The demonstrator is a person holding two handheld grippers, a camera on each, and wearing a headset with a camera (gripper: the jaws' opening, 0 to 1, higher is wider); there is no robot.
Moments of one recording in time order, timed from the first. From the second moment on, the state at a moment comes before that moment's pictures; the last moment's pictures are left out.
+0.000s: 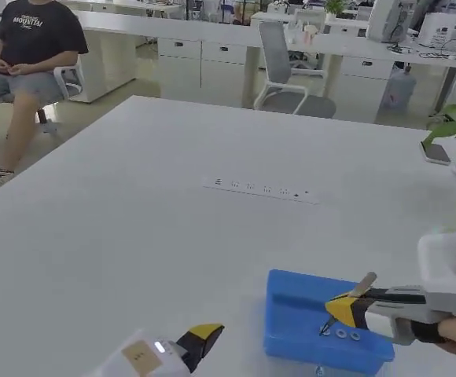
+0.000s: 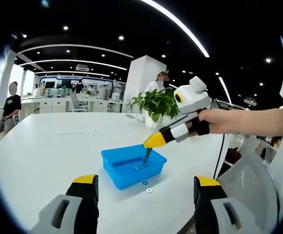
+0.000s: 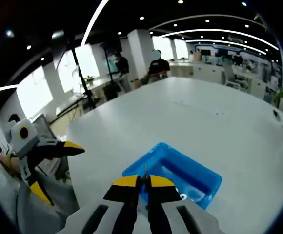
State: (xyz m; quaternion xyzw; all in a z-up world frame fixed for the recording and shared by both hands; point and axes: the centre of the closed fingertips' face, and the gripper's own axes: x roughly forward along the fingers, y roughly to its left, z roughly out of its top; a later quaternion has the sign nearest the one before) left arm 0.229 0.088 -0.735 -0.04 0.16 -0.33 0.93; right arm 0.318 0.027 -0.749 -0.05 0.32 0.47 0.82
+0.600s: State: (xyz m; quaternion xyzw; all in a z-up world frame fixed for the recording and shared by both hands) left arm 0.228 0.087 -0.735 -0.03 0.16 -0.33 0.93; right arm 0.284 0.032 -0.808 -0.10 0.36 0.49 0.79
